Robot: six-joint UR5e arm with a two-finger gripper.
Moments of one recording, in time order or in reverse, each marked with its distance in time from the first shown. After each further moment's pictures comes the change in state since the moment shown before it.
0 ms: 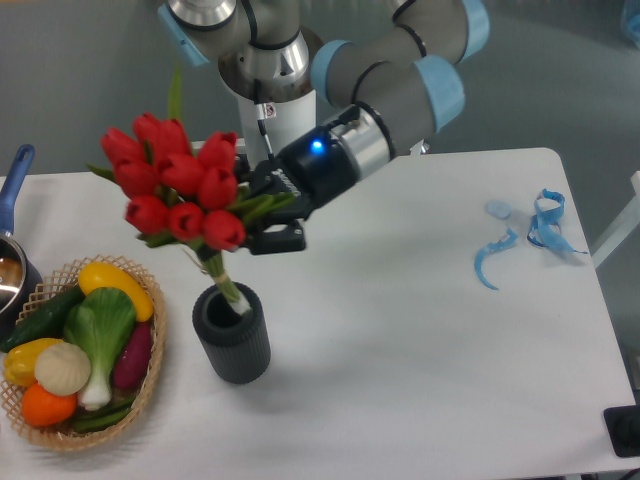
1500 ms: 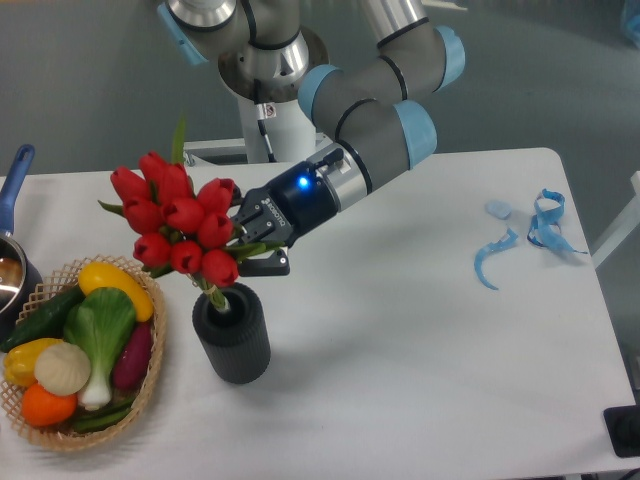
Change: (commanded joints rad) arm 0.026 -0.104 -0.088 -0.002 0.008 0.068
